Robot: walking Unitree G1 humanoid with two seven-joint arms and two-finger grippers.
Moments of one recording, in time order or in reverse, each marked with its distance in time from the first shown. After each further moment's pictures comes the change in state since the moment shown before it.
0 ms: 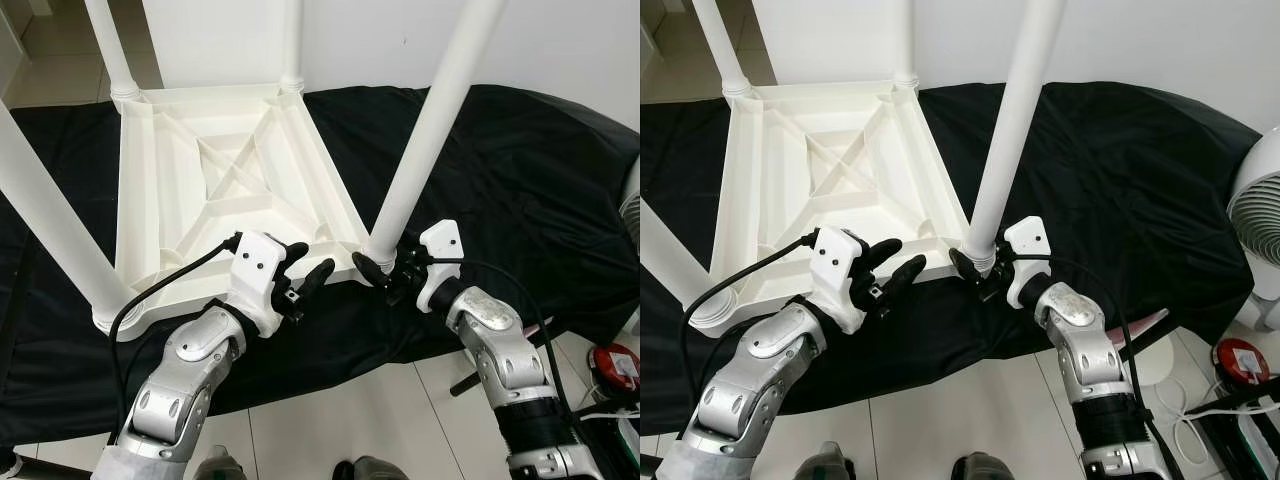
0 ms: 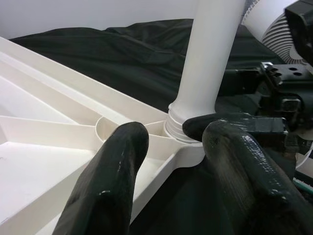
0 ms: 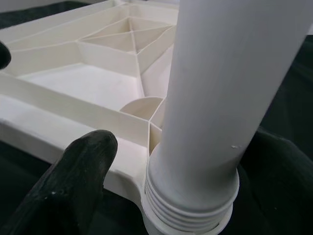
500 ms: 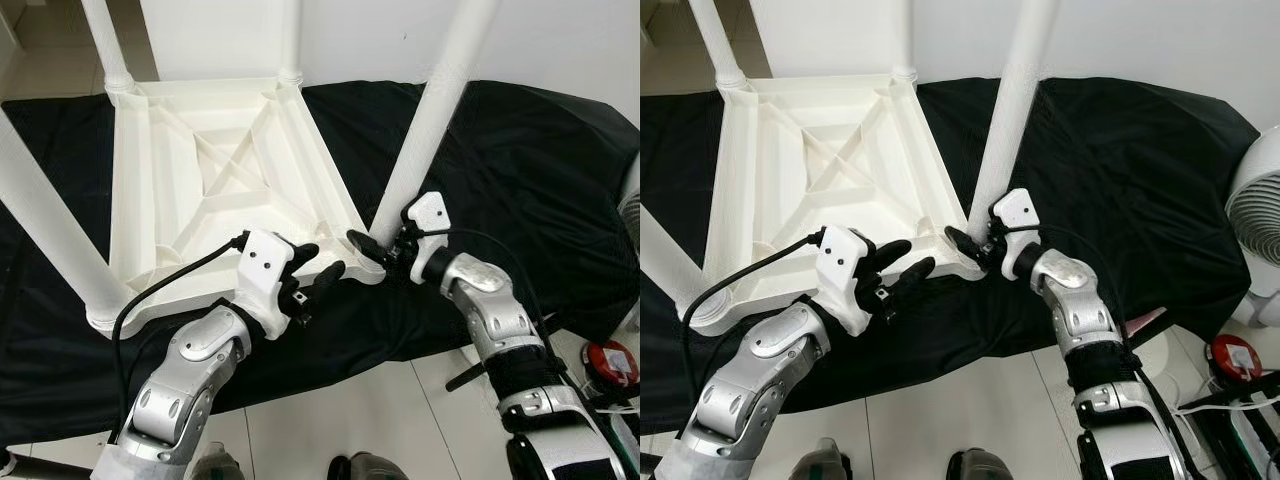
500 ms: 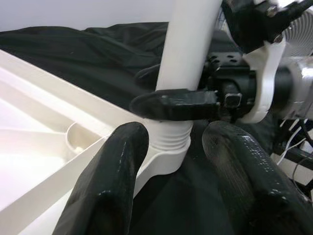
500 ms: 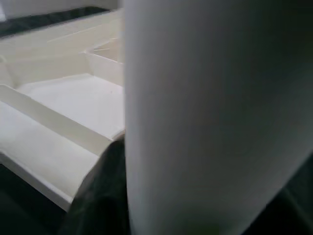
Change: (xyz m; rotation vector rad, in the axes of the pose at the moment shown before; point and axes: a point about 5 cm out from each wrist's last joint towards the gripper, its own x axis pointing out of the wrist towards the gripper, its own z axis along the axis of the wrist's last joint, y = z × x) left arm 0.001 -0.010 0.009 -0.014 -0.012 -0.058; right arm 0.033 -0.011 0.009 -0.022 -0.052 0.118
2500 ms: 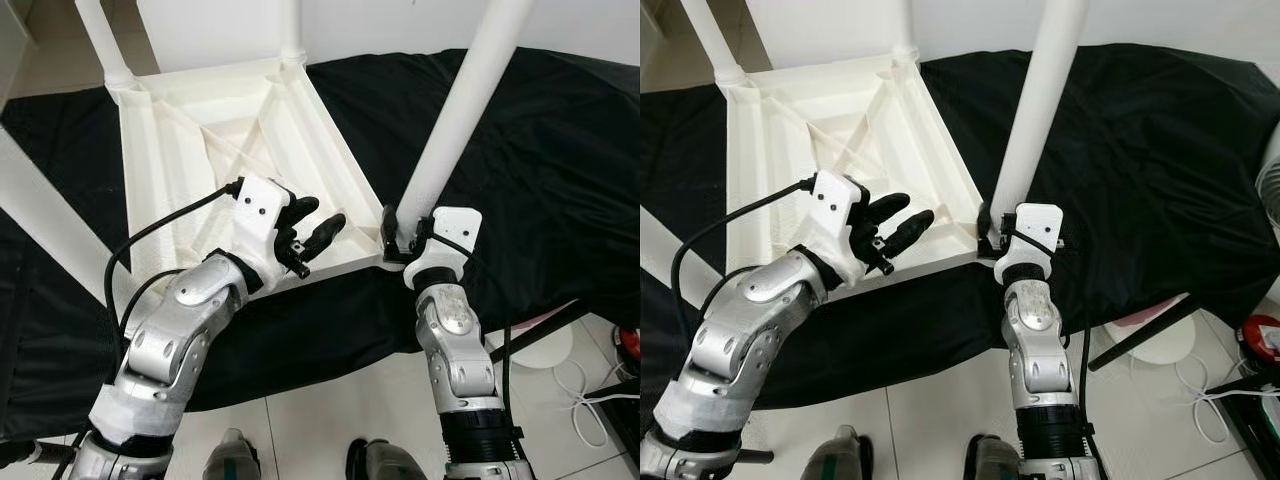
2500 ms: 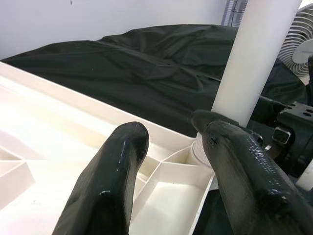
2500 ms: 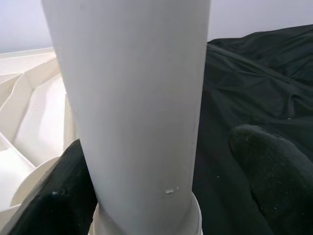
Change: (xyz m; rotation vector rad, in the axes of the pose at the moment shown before) left arm 0.025 0.030 0.033 0.059 -0.048 -0.008; right arm -0.024 0.031 0.013 0.132 -0.110 -0.896
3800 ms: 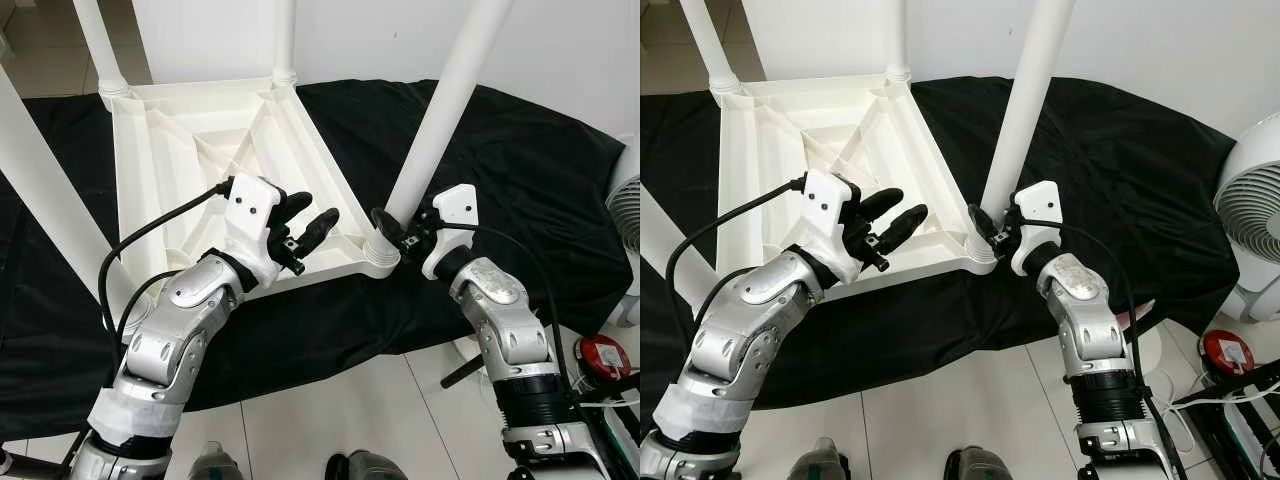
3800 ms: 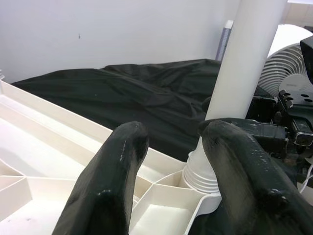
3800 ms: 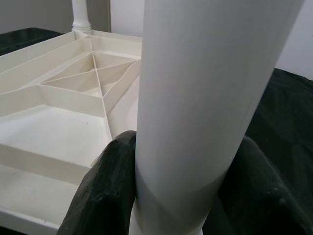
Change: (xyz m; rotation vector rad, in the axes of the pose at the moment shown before) left arm -0.009 0.004 -0.003 -0.008 -0.045 0.040; right arm 0.021 -0.019 0.012 -0.126 0.070 0.656
